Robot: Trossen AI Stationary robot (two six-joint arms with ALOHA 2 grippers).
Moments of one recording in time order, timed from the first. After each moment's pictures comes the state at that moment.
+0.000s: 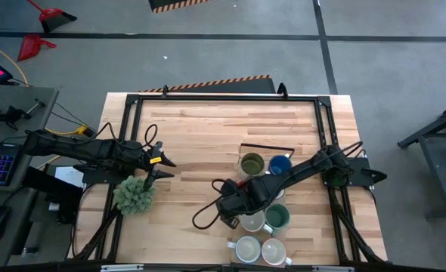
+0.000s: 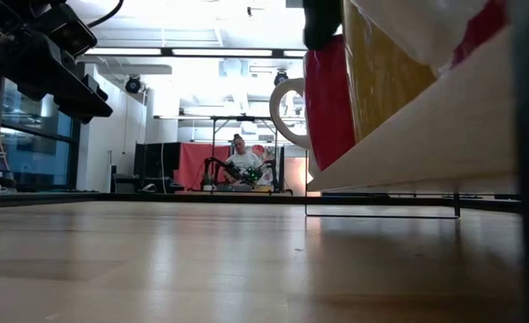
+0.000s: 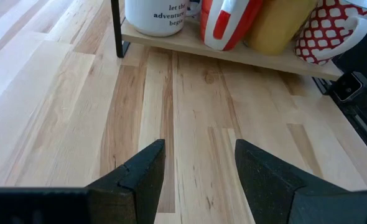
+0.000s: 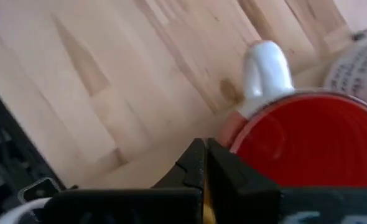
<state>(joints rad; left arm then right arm) -0.11 0.46 0.24 -0.24 0.04 -0.18 0.42 2.10 2.03 -1.25 0.16 0.98</state>
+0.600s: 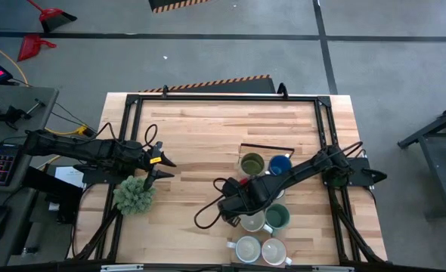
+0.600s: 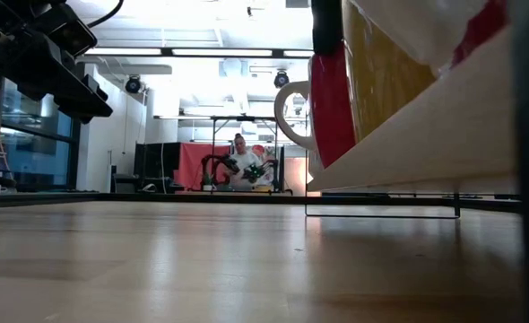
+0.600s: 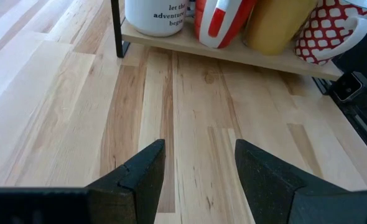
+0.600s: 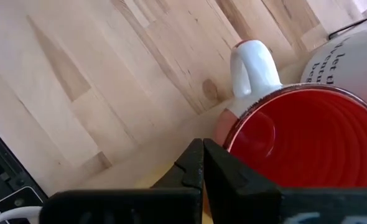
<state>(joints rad) -0.11 0.46 0.24 -0.24 0.04 -0.18 0.42 2.10 2.03 -1.30 0.20 1.01</state>
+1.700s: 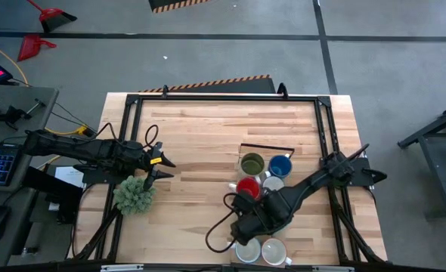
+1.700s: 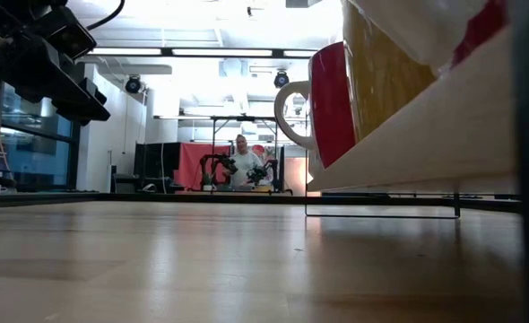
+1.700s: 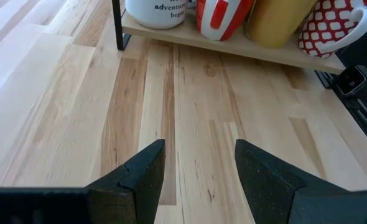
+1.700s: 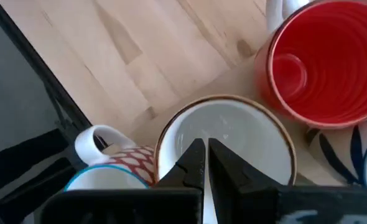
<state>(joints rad) -0.11 0.46 0.24 -0.27 0.04 -0.18 0.55 2.10 2.21 -1.44 0.19 1.20</state>
